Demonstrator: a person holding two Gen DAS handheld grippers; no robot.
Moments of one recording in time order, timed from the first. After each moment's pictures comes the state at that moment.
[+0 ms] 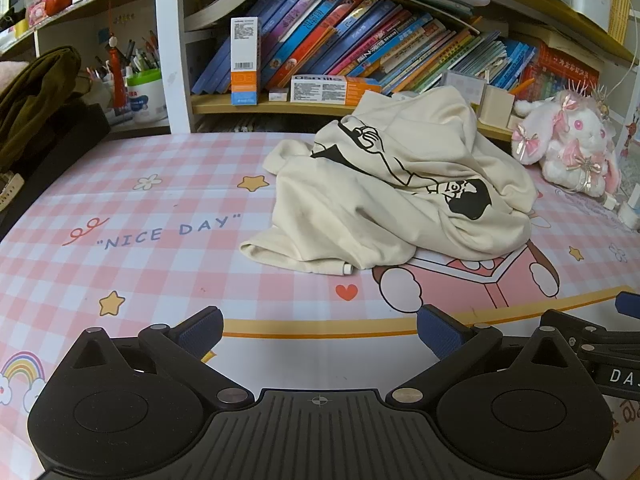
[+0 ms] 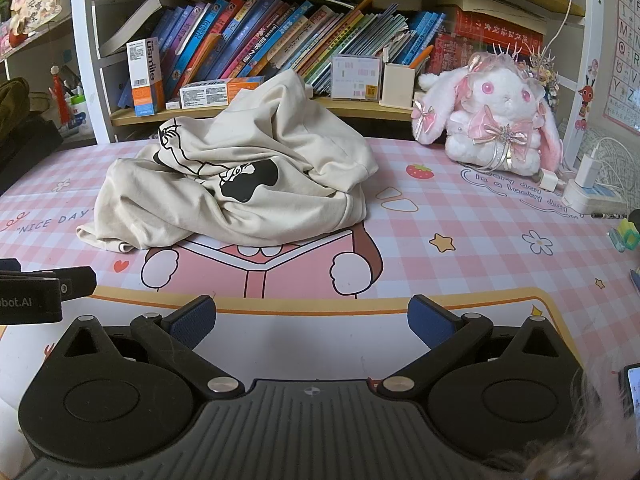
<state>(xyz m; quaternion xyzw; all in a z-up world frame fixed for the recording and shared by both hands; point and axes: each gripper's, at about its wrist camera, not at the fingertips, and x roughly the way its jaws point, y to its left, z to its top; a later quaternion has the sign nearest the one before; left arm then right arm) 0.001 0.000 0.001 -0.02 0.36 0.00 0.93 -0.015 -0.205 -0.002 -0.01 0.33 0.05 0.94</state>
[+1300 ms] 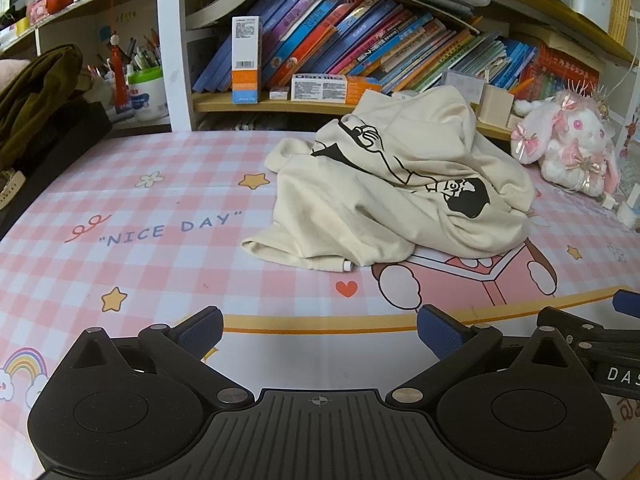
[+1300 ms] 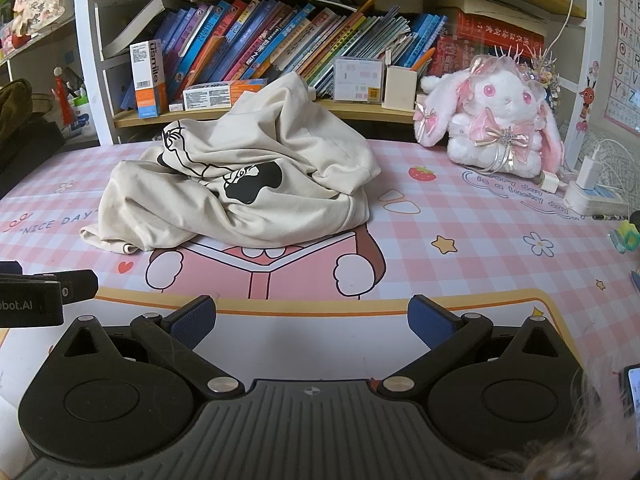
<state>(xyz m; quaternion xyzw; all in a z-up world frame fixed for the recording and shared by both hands) -0.002 0.002 0.003 -0.02 0.37 0.00 0.93 -0.018 -0.204 0.000 -0.01 0.33 0.06 0.94</state>
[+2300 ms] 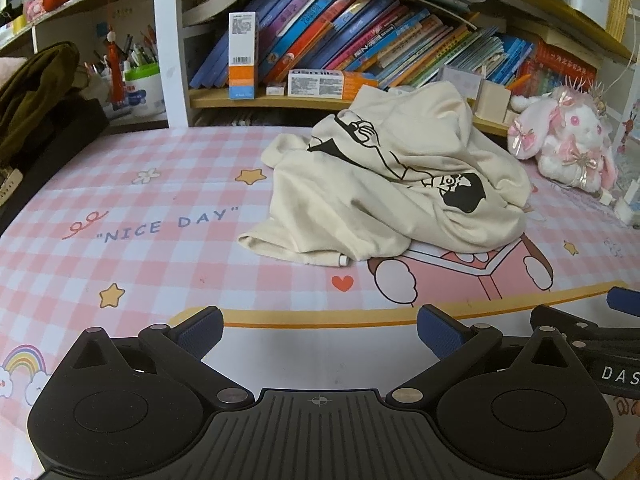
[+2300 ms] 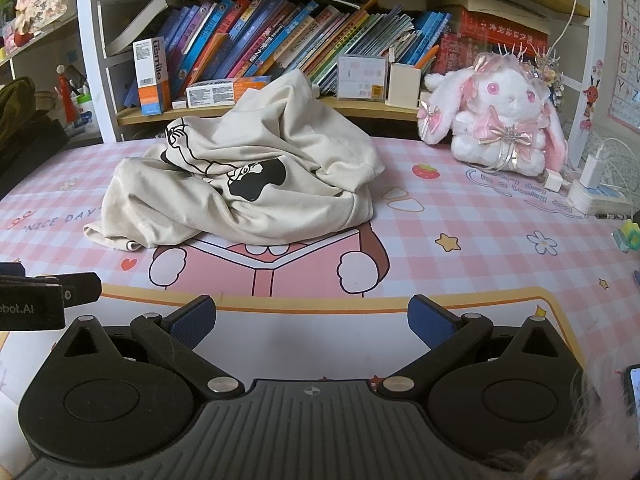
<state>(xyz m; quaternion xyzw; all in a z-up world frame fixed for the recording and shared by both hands) -0.004 0.000 0.003 -0.02 0.37 -0.01 0.93 -0.018 -0.203 0.000 -0.01 0.33 0.07 0.94</state>
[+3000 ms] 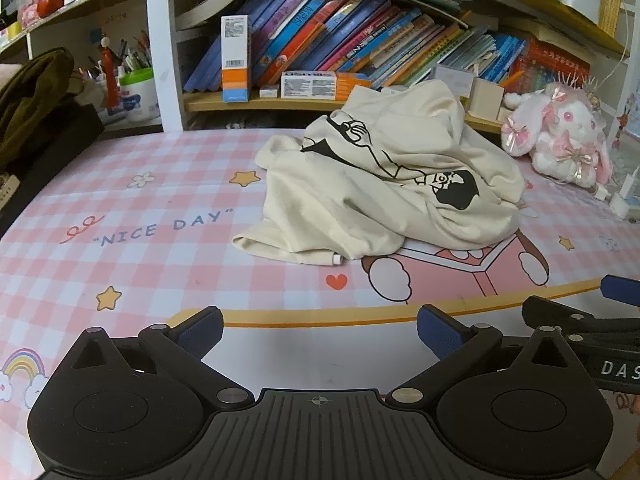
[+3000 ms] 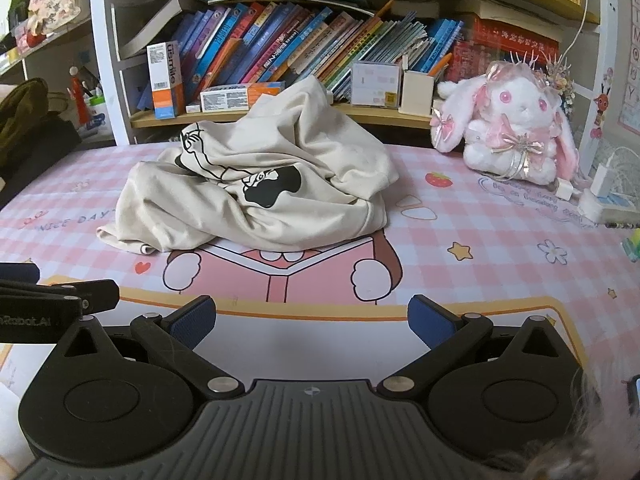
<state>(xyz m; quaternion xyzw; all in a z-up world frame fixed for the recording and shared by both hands) -0.006 -0.002 0.003 -0.02 0.37 -0.01 0.93 -0.019 -0.200 0.003 -0.01 0.32 0.09 0.94</state>
